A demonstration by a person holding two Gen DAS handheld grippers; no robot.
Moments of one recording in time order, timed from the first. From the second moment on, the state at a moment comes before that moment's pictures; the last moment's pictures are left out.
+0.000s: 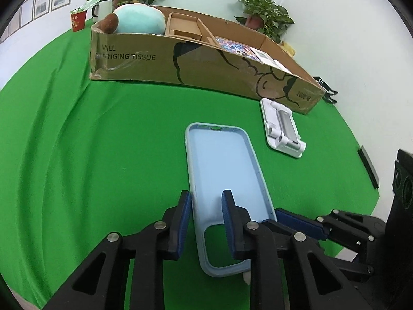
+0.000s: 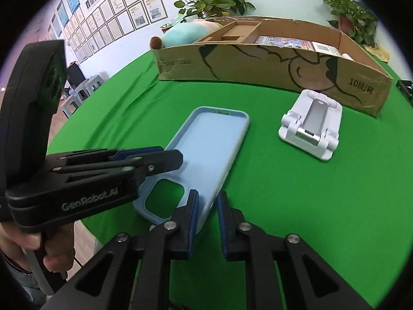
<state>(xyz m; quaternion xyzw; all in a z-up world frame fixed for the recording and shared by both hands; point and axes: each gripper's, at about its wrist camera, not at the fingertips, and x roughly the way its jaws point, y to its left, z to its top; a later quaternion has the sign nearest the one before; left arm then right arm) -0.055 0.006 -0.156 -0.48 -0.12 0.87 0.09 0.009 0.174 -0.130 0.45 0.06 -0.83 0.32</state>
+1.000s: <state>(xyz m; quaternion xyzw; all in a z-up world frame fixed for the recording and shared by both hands) -0.048 0.035 -0.073 -0.39 -0.05 0.91 0.08 -0.008 0.187 -0.074 0.36 0.06 -0.89 0.26</state>
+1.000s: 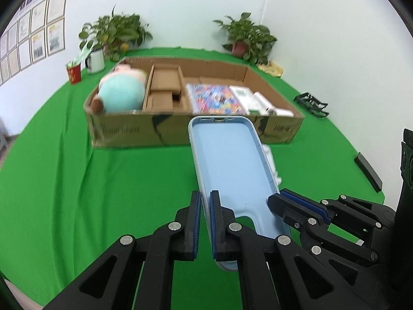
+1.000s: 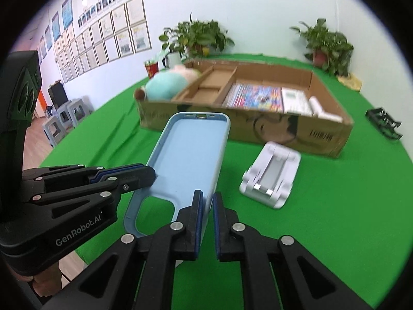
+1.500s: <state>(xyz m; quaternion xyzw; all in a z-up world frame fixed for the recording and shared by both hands) -0.083 0.066 -0.010 -0.34 -0.03 0.93 0.10 -0.034 0.209 -0.028 0.30 0.04 -0.92 0.25</state>
